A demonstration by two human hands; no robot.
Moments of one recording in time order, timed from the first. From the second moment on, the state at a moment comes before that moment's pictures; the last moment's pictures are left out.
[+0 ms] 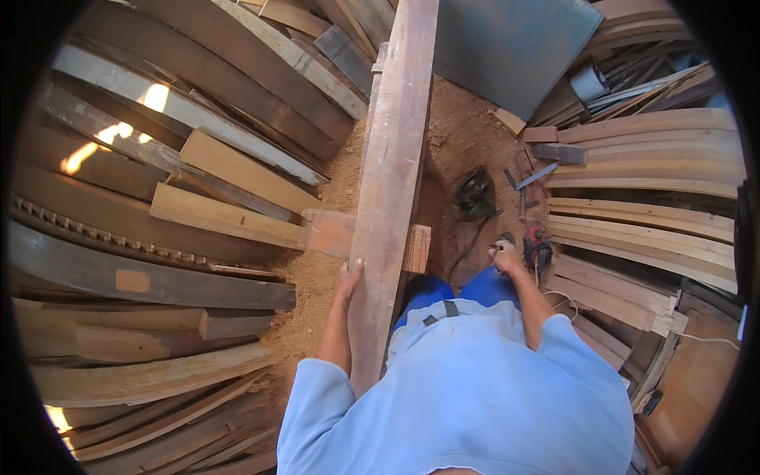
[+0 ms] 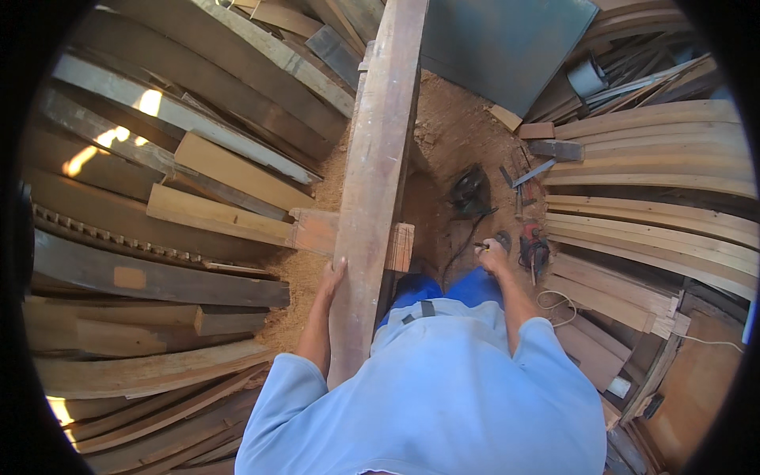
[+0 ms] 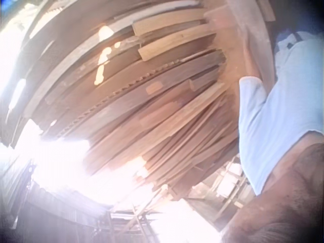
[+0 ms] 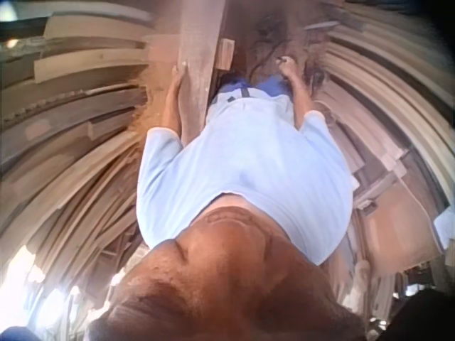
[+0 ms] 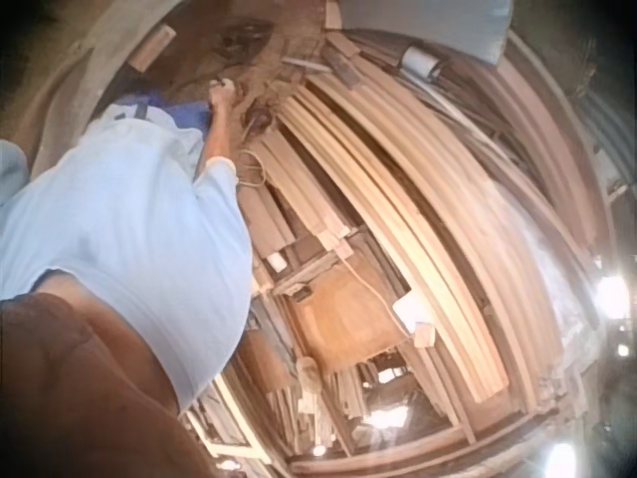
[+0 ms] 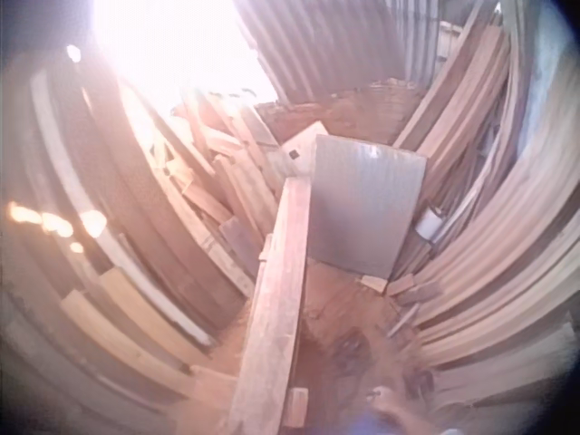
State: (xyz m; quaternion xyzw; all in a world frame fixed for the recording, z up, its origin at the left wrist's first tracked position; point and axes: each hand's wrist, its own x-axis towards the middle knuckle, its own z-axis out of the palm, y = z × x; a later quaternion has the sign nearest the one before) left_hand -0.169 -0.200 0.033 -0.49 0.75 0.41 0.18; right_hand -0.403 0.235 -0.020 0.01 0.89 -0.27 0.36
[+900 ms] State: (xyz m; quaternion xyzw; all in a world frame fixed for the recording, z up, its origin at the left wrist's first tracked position) left_hand -0.184 -0.171 0.019 -0.58 0.78 0.25 0.01; right_hand -0.526 0.427 -0.303 0.04 0.91 -0.02 0.41
